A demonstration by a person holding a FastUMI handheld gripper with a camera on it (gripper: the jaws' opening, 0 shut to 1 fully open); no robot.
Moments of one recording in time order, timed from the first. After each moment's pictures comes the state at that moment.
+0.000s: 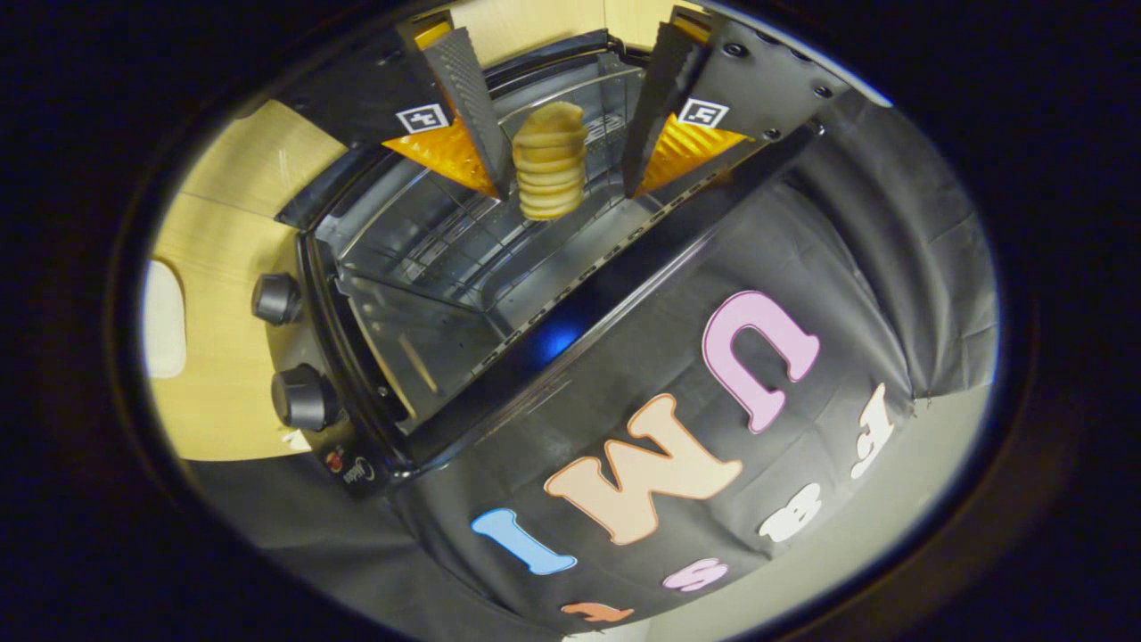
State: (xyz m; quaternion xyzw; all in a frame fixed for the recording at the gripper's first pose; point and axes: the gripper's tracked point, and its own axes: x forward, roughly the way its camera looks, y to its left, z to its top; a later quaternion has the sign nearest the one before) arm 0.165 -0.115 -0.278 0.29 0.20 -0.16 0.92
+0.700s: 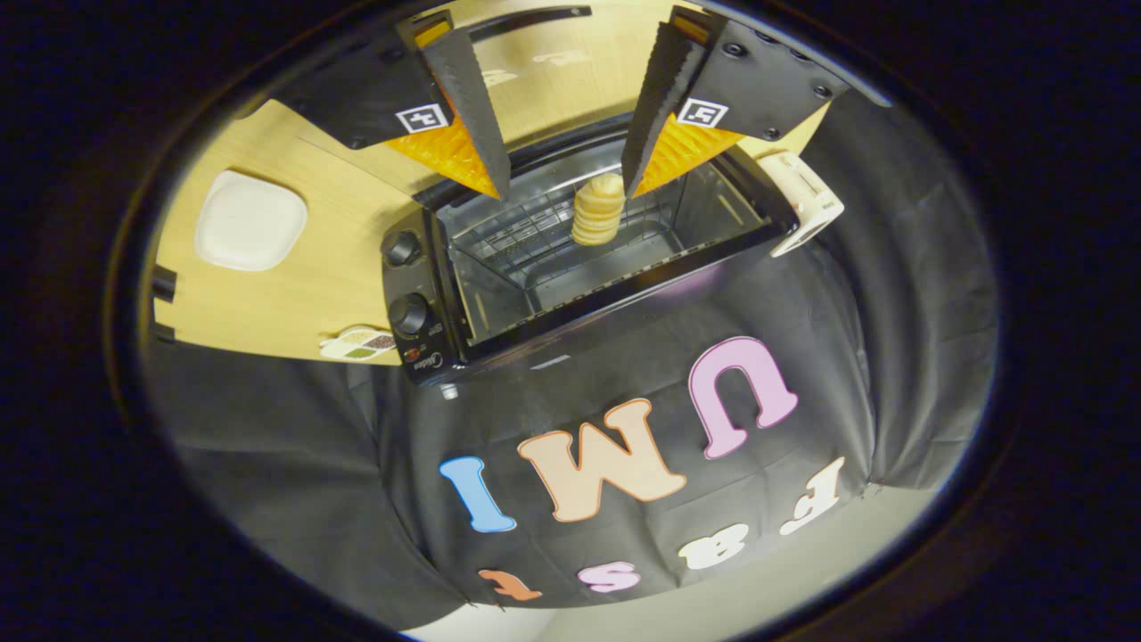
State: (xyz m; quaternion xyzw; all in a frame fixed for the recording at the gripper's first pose) arm 0.057 -0.116 -0.229 0.12 0.21 -0.17 0.95
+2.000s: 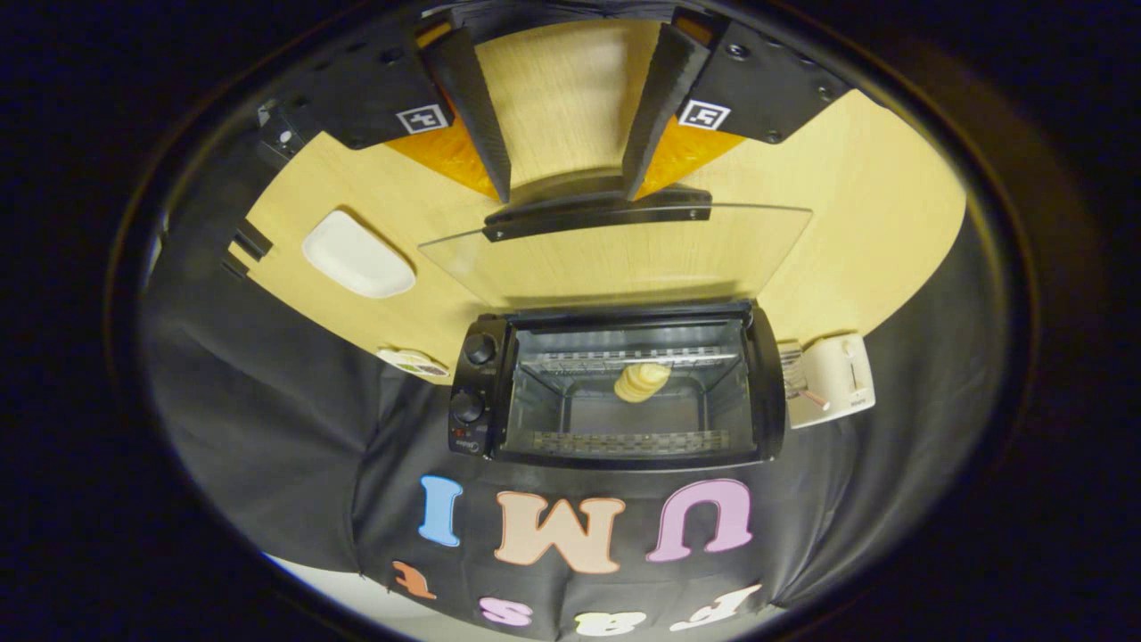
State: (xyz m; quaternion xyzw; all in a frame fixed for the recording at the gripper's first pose) arm -0.085 -0.117 -0.288 -0.07 0.36 -0.19 0.91
